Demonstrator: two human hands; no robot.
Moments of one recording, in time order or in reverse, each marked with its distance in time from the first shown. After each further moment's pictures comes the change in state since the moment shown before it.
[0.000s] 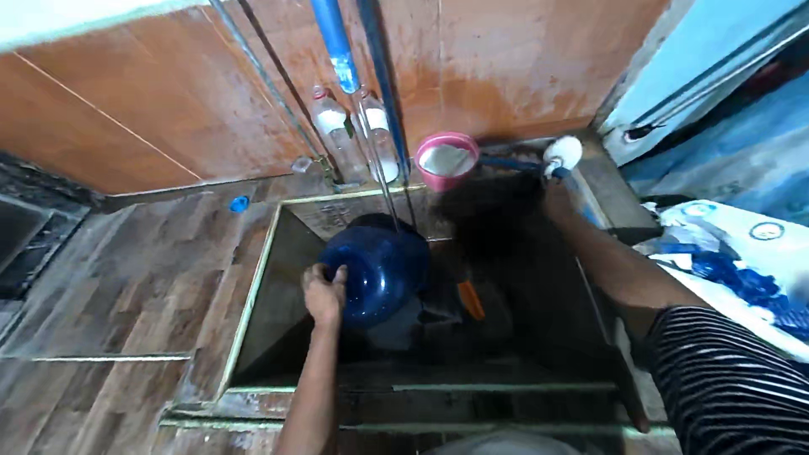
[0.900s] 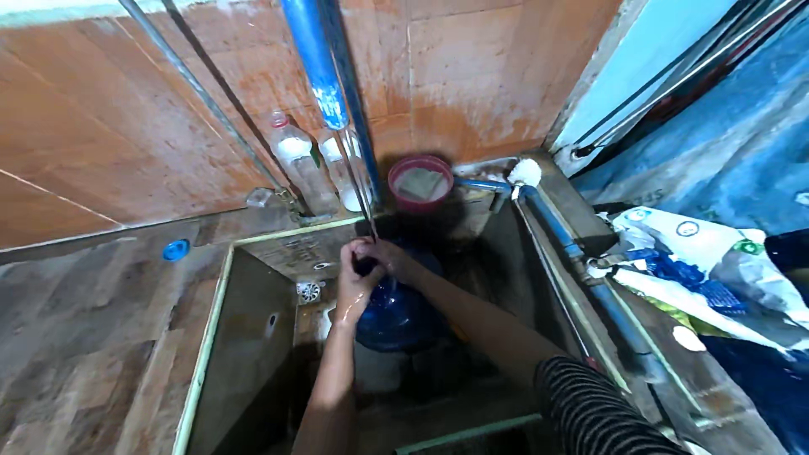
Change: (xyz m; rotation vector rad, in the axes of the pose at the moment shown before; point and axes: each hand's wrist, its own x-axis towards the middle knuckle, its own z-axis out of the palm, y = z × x) left_hand 0.043 0.073 0.058 -0.793 -0.355 0.481; right_hand -0.116 -0.231 0.071 1.146 -0.562 -0.602
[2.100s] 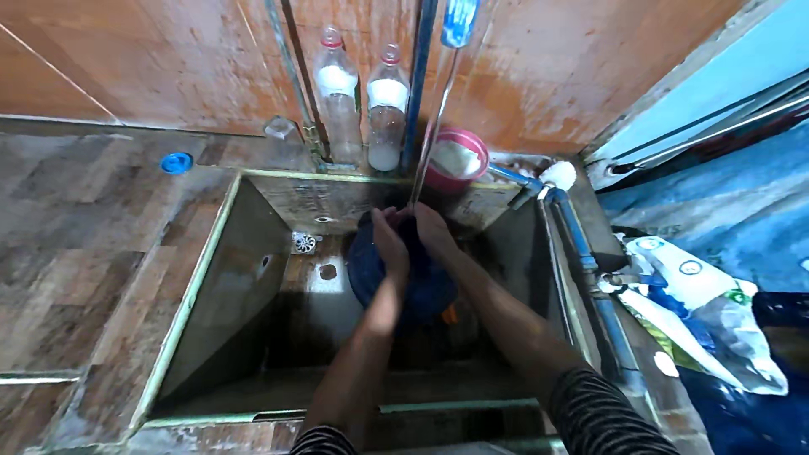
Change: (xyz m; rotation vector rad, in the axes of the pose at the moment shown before) left_hand -0.002 -0.014 0.061 -0.269 0.391 -0.202; right_hand -0.029 -0.024 0.002 -0.275 0.317 0.205
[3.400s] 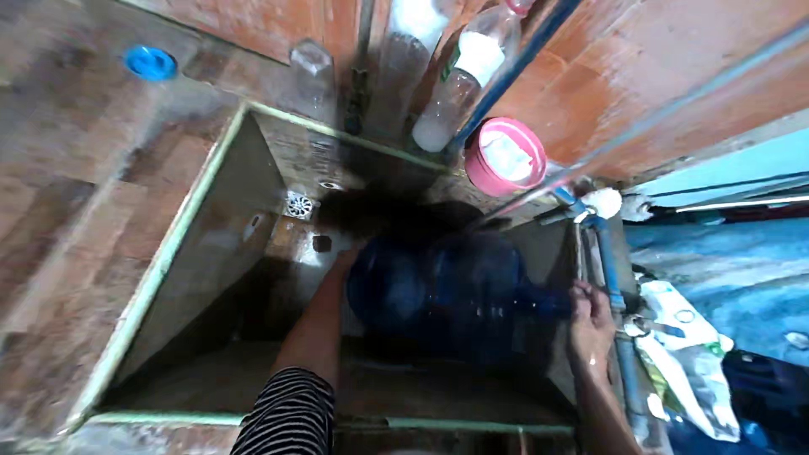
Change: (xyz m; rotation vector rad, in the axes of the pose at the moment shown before) left_hand 0.077 -0.156 -0.158 0.382 -0.209 -0.791; right_hand -0.102 0.087 -0.112 -0.364 0.632 -0.006
